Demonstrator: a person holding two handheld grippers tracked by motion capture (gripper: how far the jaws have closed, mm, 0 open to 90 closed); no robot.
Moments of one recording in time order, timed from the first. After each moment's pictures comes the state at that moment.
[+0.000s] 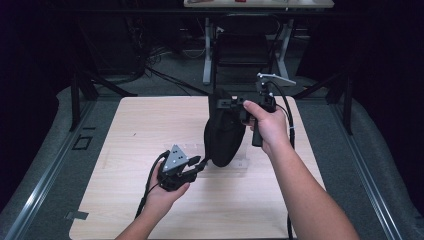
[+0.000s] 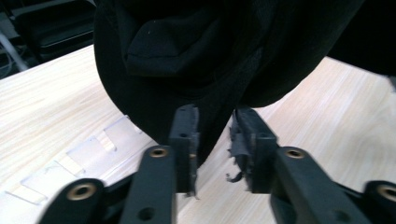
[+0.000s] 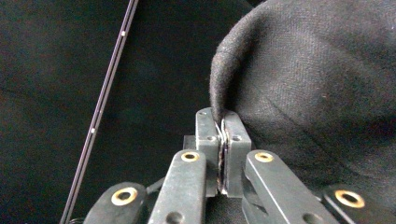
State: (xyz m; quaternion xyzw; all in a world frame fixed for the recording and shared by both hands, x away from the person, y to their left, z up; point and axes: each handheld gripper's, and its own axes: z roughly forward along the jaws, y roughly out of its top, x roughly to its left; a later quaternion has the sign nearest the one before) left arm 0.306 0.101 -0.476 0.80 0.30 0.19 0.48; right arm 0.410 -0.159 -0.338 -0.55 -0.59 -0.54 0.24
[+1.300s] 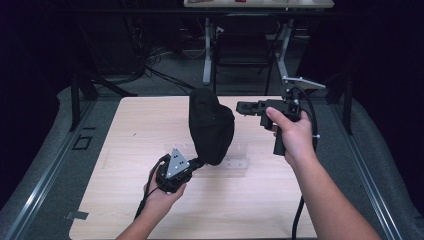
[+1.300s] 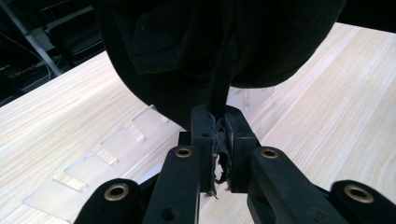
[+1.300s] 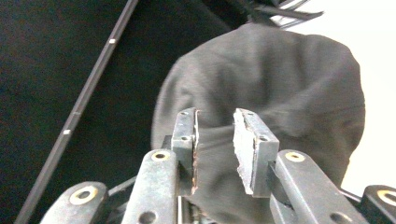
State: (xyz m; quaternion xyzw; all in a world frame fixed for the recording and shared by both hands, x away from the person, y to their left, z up) left arm 0.300 0.107 -0.483 0.81 0.28 0.25 0.45; right arm 0.375 -0.204 -0.326 -0.55 -0.61 -0.56 0.15
